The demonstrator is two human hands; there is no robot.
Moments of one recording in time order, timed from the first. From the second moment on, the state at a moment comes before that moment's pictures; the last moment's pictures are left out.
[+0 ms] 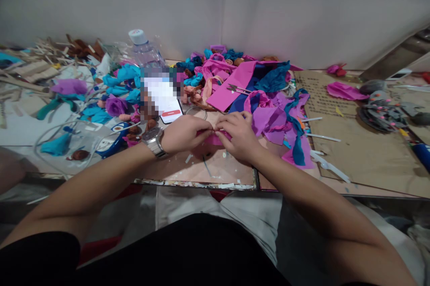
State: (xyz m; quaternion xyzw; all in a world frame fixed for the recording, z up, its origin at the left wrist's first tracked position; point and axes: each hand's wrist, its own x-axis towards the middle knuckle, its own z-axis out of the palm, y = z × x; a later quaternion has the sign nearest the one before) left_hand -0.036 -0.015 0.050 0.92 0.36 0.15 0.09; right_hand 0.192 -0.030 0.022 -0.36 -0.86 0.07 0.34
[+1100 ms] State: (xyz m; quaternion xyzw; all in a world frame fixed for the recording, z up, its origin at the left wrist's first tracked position) left_hand -0.036 -0.015 0.060 0.90 0.36 0.16 0.17; right_hand 0.191 -0.030 0.025 -0.36 -0.85 0.08 0.38
